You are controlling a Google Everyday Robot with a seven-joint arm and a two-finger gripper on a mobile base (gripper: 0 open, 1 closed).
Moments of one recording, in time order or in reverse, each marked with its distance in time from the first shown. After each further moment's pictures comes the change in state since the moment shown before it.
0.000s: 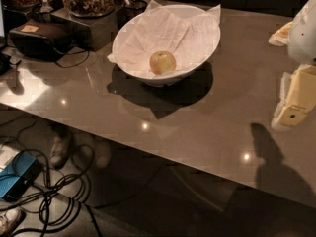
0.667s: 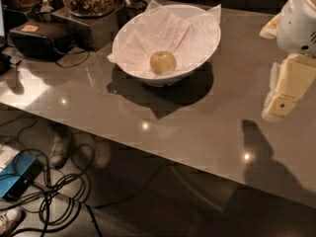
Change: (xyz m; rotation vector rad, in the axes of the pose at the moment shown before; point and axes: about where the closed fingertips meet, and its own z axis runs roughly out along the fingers) arm -0.016 -0.009 -0.003 -0.002 0.009 -0.011
